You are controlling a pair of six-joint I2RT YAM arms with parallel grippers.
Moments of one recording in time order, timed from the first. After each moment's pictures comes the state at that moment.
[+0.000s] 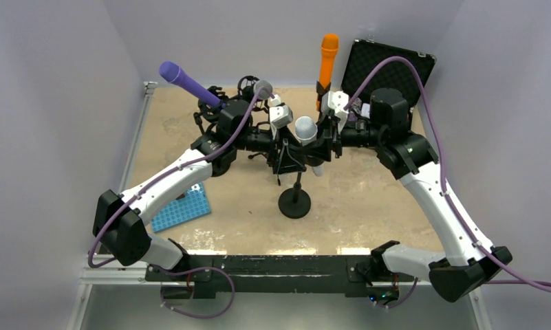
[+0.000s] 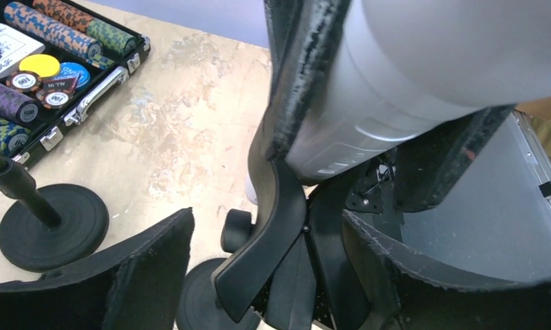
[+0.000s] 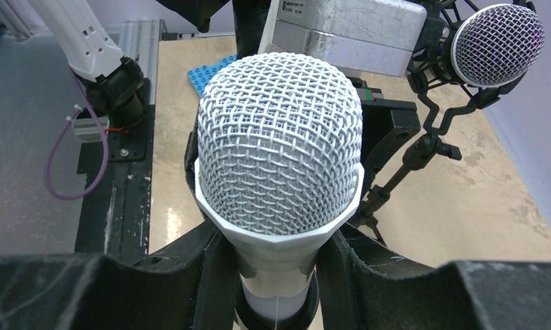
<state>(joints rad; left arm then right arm) -0.67 1.45 1.23 -0.04 0.88 -0.07 0.44 1.17 1.39 -0.54 -0.91 -0.34</state>
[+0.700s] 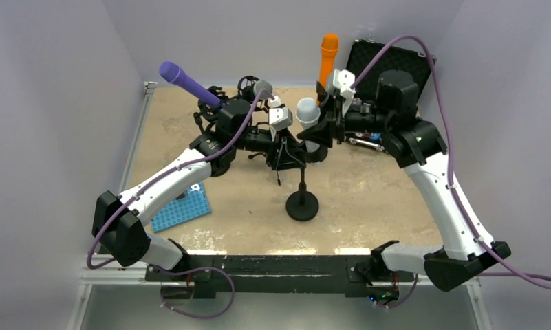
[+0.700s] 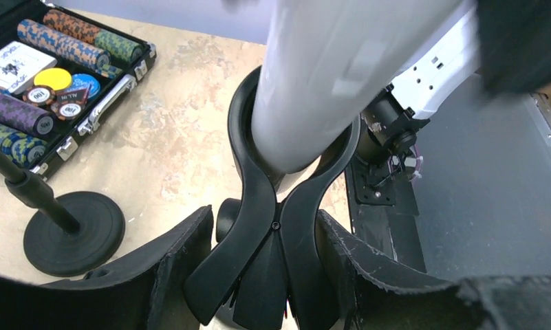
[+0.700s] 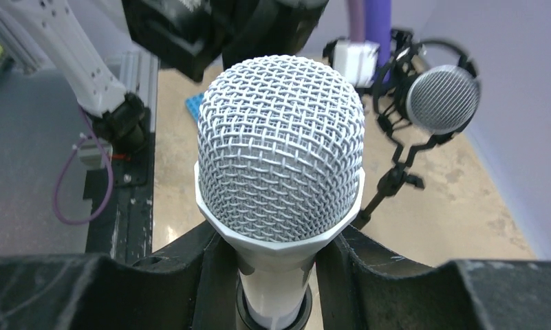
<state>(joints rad) -0.66 1.44 1.24 -0.08 0.89 0.01 0.43 1.22 1.53 -0.59 -0.91 -0.30</state>
